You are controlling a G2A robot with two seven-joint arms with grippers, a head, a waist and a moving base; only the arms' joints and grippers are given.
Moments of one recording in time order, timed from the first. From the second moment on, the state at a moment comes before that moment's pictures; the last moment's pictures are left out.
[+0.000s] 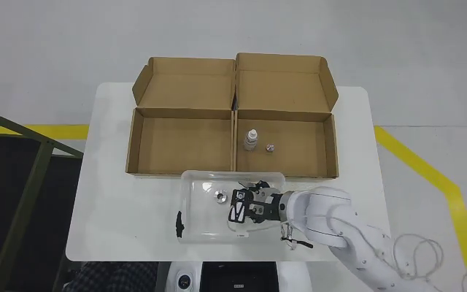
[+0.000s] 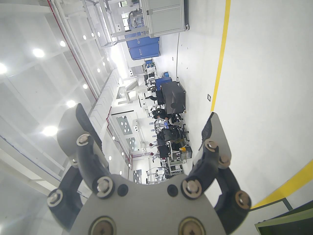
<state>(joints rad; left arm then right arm) -0.01 -0.37 -0.75 -1.25 2.03 -0.40 0.22 -1.16 -1.04 0.89 -2.09 -1.17 -0.60 0.95</state>
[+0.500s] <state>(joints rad) -0.01 -0.37 -0.75 -1.25 2.03 -0.40 0.22 -1.14 -1.05 0.87 -2.02 -1.17 -0.60 0.94</state>
